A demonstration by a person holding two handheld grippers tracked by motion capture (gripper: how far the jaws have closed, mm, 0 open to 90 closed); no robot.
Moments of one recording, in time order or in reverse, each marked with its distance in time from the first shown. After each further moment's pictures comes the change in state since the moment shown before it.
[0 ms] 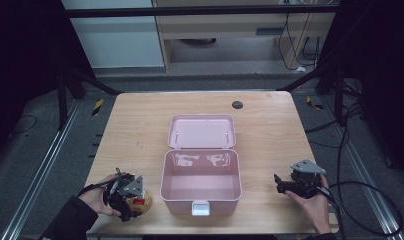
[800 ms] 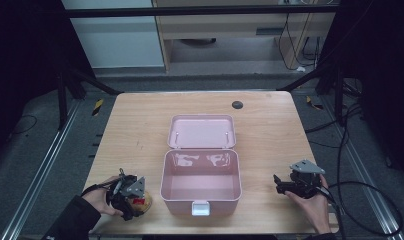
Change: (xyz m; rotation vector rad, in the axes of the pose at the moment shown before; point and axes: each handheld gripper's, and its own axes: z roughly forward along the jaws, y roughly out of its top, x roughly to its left) left arm 0.001 0.001 0.008 0.016 -0.014 0.013; right arm 0.001 0.000 0.000 0.005 0.007 -0.011
